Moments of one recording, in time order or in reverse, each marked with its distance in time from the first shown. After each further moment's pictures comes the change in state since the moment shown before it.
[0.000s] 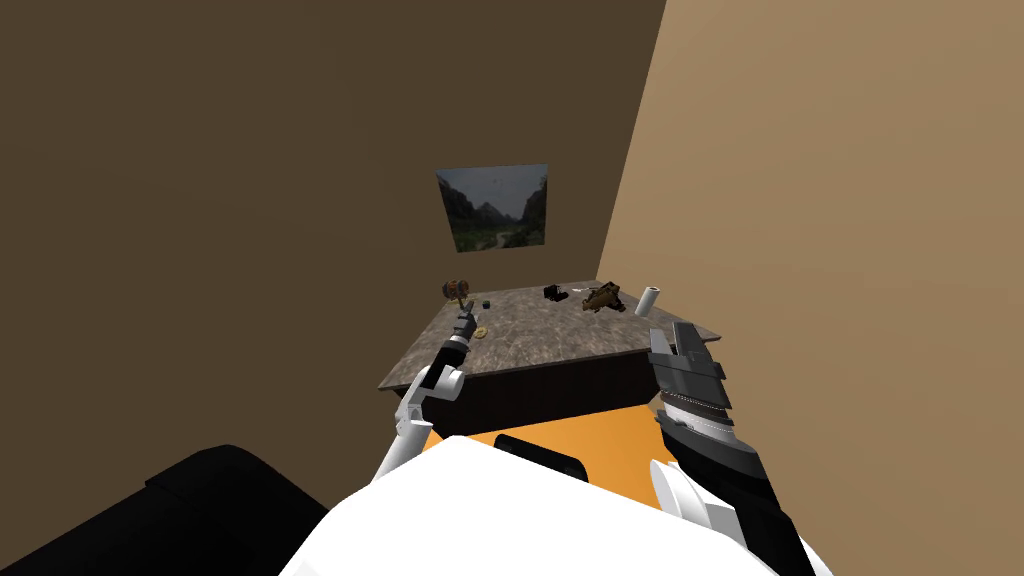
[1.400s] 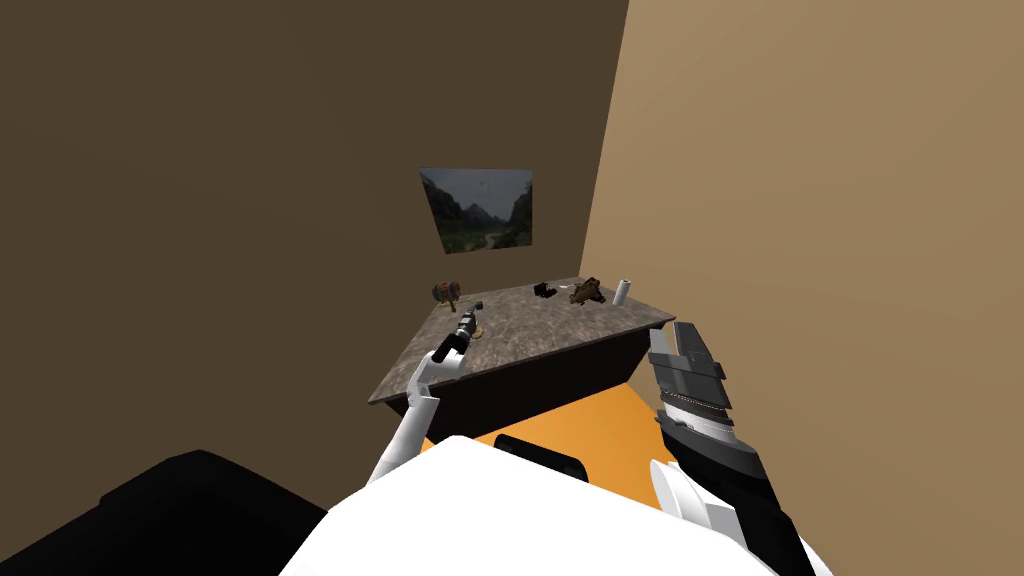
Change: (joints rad) left arm -0.159 0.032 0.060 0.115 -0.005 0.382 0.060; right arm 0.000 0.000 0.000 0.000 0.000 0.000 0.000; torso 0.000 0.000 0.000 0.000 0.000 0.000
